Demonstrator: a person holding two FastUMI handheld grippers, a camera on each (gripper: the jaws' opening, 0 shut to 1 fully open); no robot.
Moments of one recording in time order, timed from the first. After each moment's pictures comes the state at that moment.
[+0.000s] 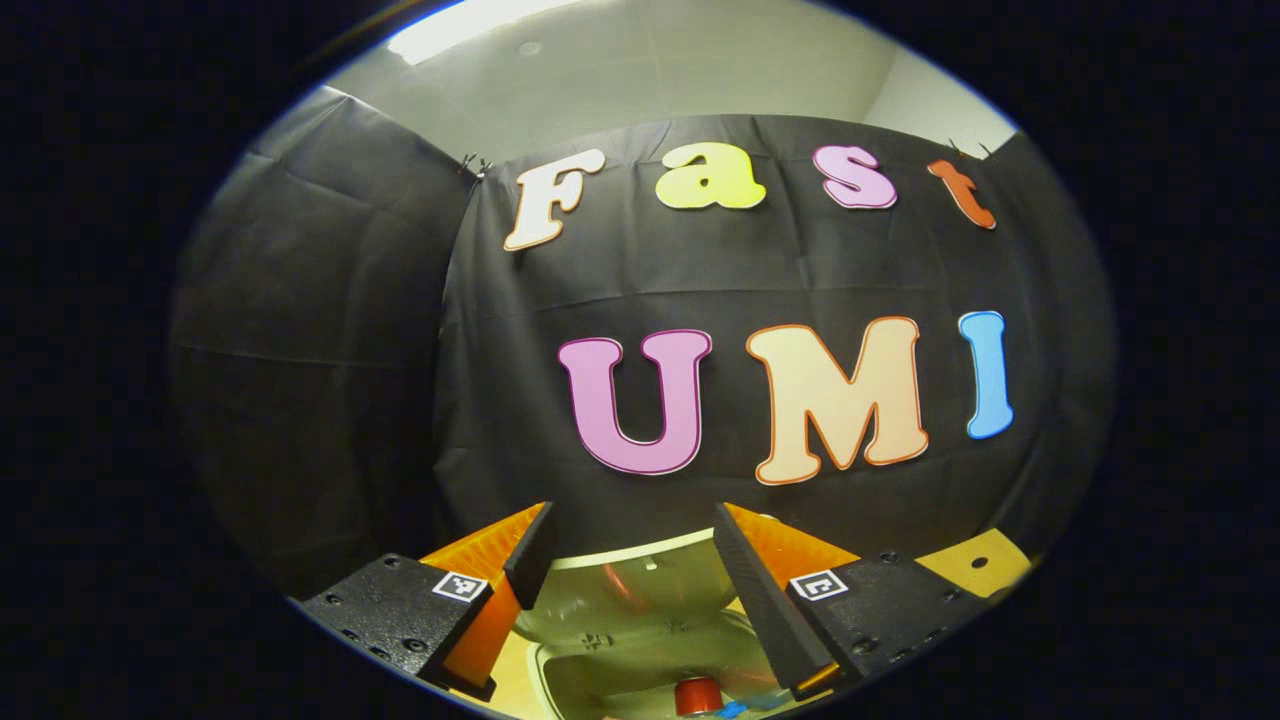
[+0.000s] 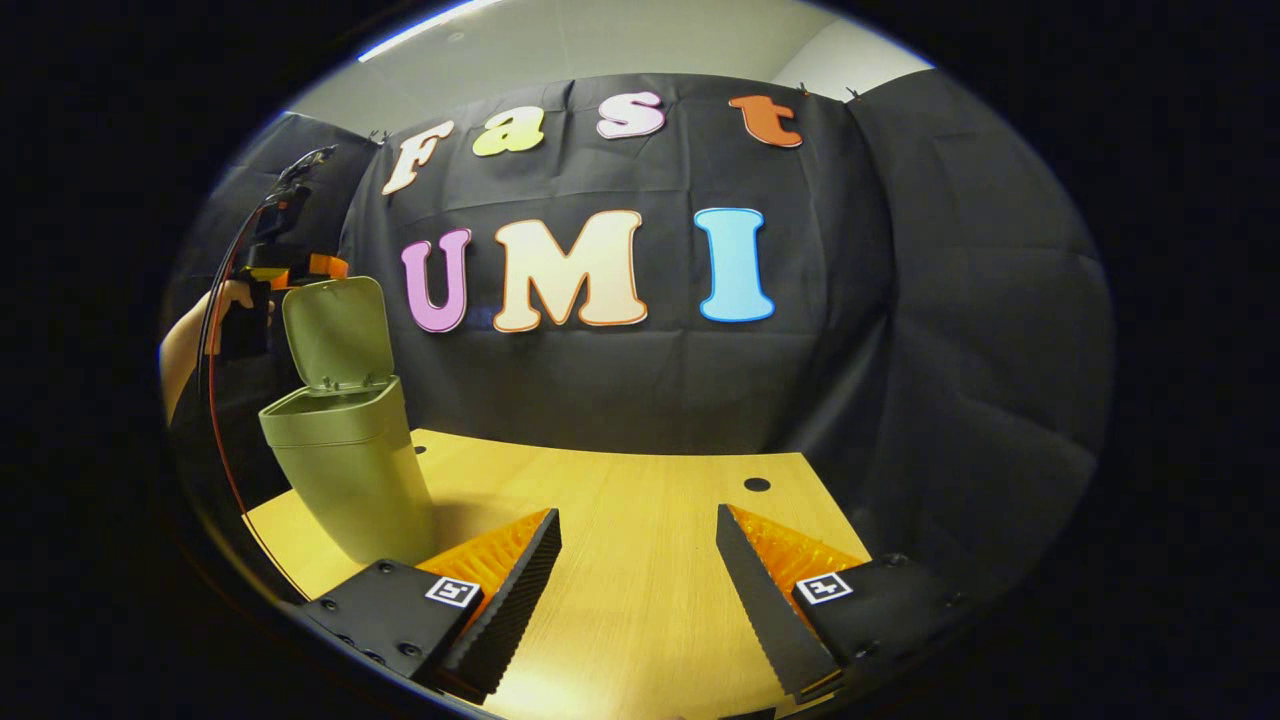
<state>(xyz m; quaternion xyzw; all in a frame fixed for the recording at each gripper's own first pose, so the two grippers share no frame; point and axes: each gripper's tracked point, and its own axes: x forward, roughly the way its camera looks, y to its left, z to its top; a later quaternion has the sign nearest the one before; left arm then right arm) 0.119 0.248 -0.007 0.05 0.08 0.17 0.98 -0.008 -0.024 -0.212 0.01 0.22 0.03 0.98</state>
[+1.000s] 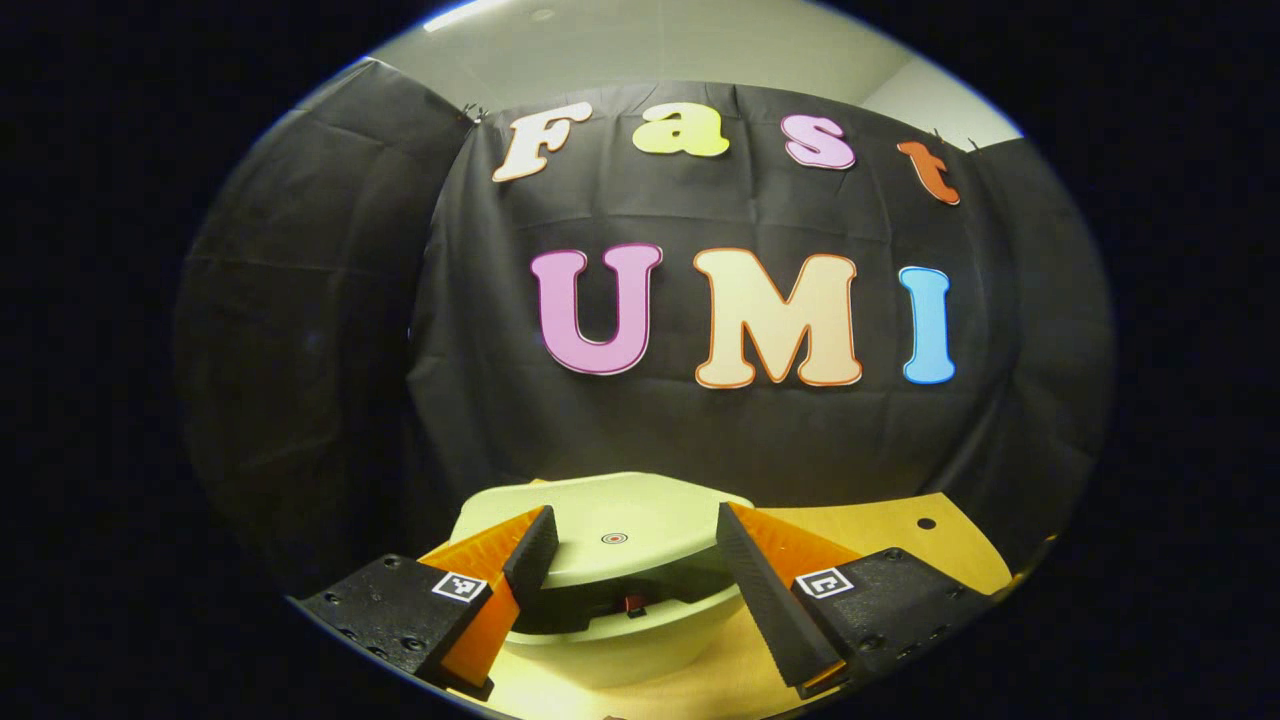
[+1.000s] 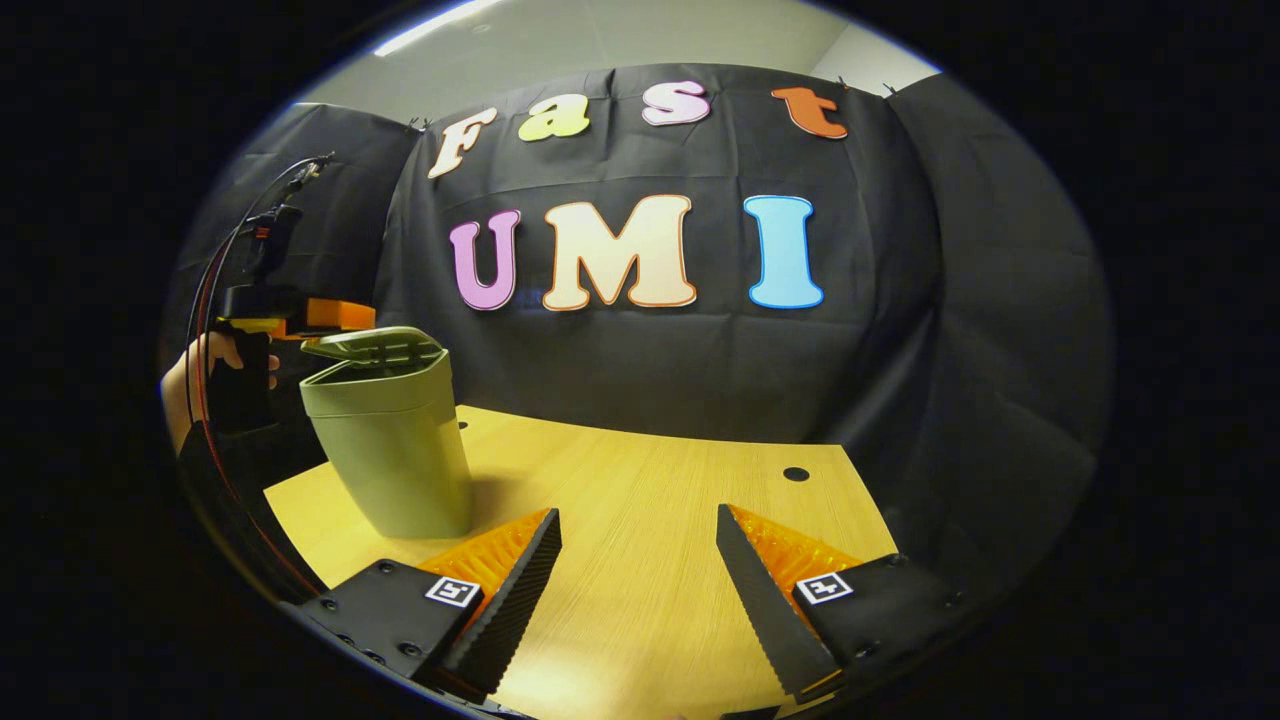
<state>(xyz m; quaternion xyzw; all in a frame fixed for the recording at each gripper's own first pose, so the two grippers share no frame) 0.034 0.175 -0.108 -0.02 0.17 0.13 0.98 -0.028 0.003 -0.224 0.00 0.23 0.09 0.97</state>
